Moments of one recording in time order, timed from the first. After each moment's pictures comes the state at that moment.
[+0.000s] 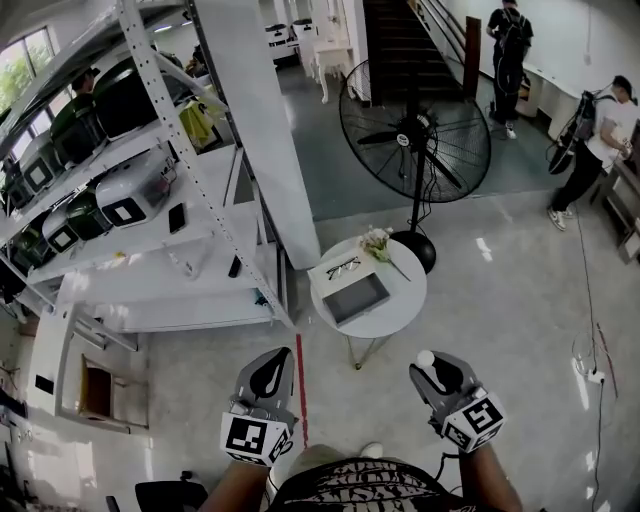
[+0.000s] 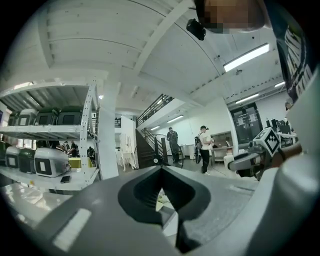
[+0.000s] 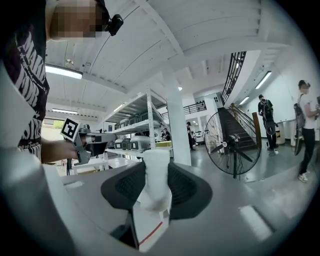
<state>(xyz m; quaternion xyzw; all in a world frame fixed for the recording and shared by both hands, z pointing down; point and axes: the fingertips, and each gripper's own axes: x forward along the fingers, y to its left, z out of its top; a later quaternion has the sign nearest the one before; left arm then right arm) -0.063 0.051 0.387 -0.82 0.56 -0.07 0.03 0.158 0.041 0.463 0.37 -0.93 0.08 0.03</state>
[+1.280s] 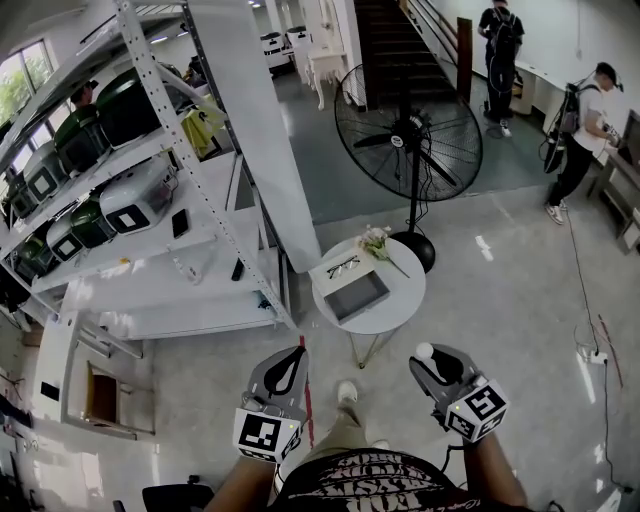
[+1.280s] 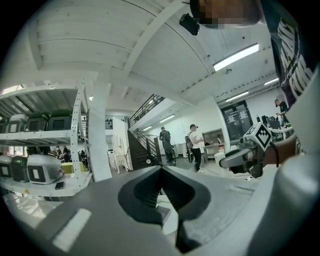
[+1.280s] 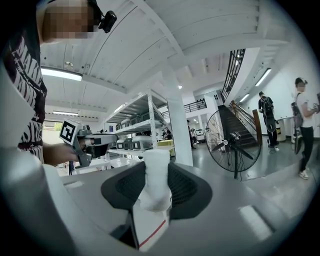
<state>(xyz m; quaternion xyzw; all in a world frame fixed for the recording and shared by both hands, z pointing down) -0.036 0.073 0.386 -0.84 0.53 -0.09 0.05 0.159 0.059 0.455 0.36 -0.93 0.09 0.03</state>
